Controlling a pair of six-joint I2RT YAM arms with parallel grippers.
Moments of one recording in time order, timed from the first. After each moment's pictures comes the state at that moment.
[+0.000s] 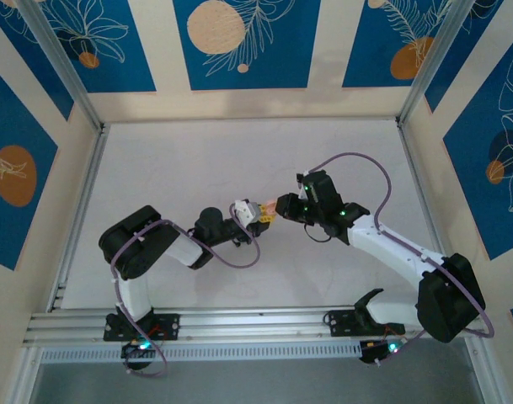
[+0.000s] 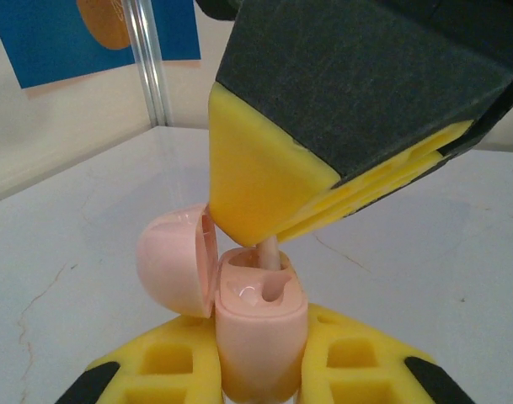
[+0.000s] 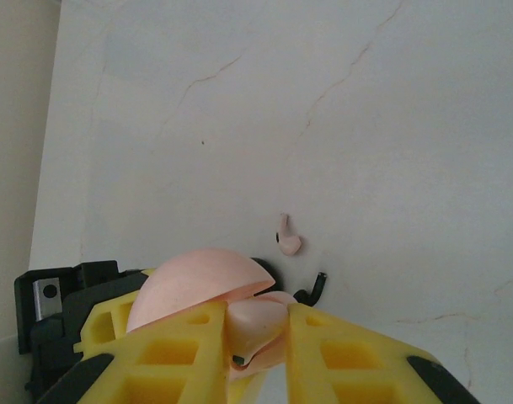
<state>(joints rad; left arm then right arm) -0.76 1.85 0.55 1.27 0.39 0.08 0.58 1.24 0.80 -0.27 -0.18 0.77</state>
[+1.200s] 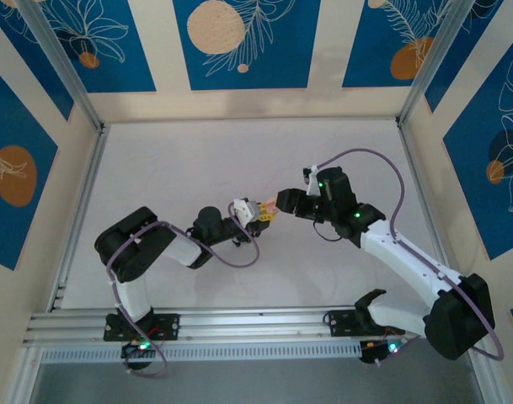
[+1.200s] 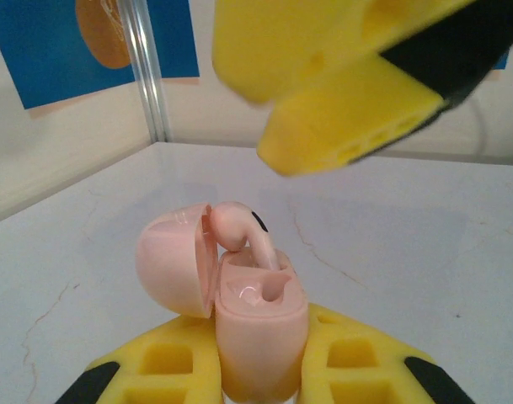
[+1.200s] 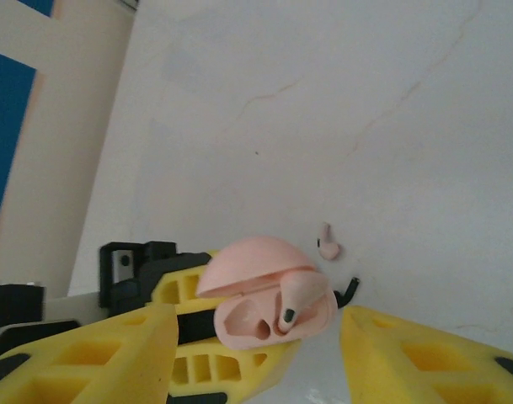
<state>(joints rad) -0.76 1.82 0.55 1.27 0.41 0.08 0.51 1.12 0.82 -0.30 -0.31 0.68</state>
